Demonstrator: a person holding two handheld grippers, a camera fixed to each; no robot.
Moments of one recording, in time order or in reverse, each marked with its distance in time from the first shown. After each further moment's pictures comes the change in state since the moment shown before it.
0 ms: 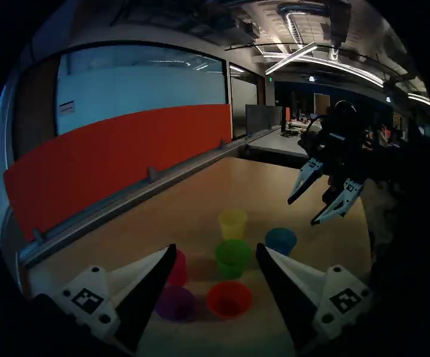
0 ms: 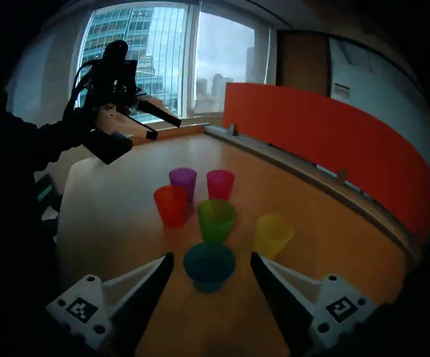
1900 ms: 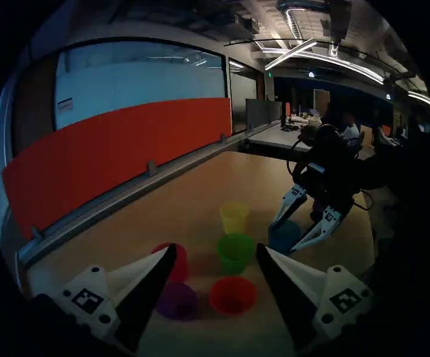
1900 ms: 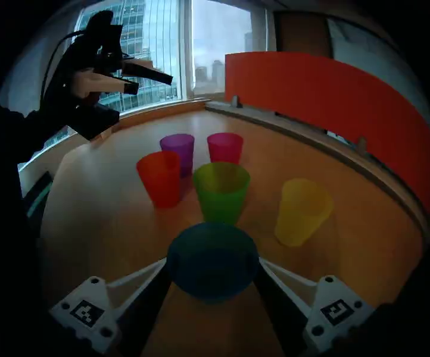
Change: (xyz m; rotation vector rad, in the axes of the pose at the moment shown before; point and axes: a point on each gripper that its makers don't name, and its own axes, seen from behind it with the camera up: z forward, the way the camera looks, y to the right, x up) left arm -0.015 -0.003 0.009 -0.003 -0.028 0.003; right arm -0.050 -0.004 0.083 0.040 -0.067 0.052
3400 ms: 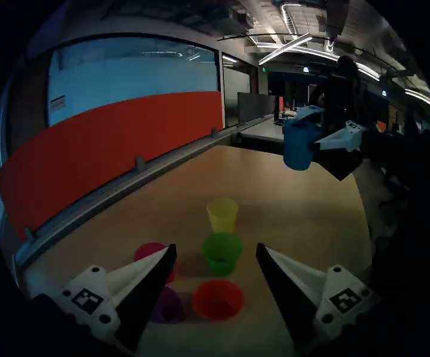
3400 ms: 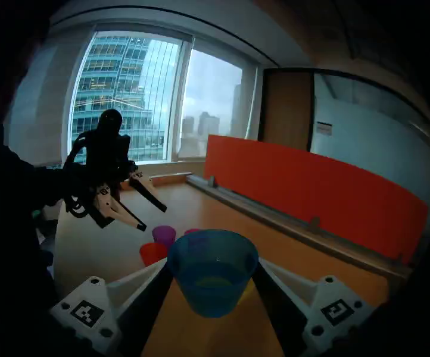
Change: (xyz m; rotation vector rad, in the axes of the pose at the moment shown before) left arm -0.004 0.026 0.018 -0.038 -0.033 0.009; right arm 0.155 0.020 -0.157 -0.138 0.335 -0.084
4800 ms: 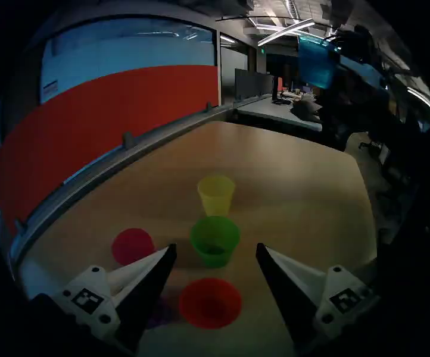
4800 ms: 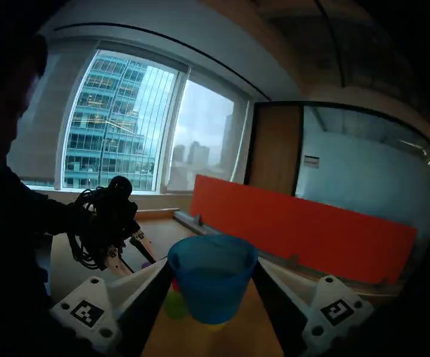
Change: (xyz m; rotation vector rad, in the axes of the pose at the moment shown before) left arm -0.036 0.012 0.044 -0.031 -0.133 -0.012; right arm 0.081 0.023 -0.037 -0.075 0.177 -0.040
